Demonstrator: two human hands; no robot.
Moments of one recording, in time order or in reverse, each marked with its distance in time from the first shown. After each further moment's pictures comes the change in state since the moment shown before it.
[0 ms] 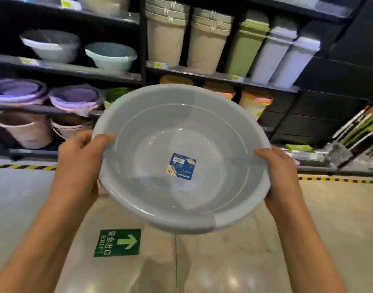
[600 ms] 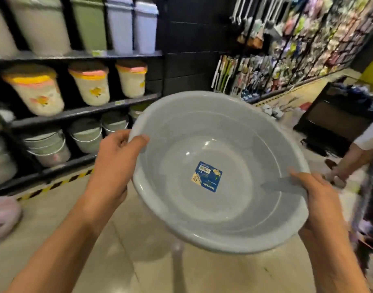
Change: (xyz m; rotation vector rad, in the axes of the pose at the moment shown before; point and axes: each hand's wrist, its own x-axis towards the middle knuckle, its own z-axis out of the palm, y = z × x) left_hand -0.294 -0.008 0.187 0.098 -0.738 -0.036; right_hand -0.290 -0.013 -0.339 -0.021 0.760 -0.012
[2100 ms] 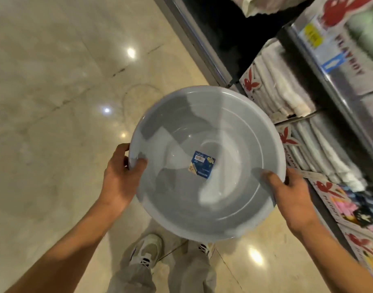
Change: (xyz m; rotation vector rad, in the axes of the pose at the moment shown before) left_hand -0.238 -0.806 0.394 0.883 -1.530 -0.129; right_hand -0.233 0.774 -0.346 -0.043 1.158 0.878
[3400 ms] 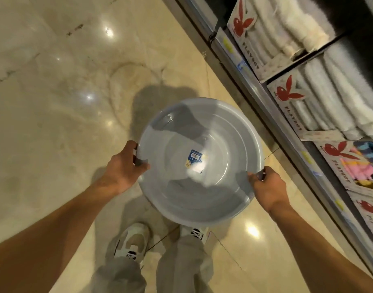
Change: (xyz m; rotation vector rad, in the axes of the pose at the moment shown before) left_hand 0.044 -0.125 0.080 0.602 -0.346 0.013; right_hand 0.040 0.171 0.042 -0.362 0.036 0.238
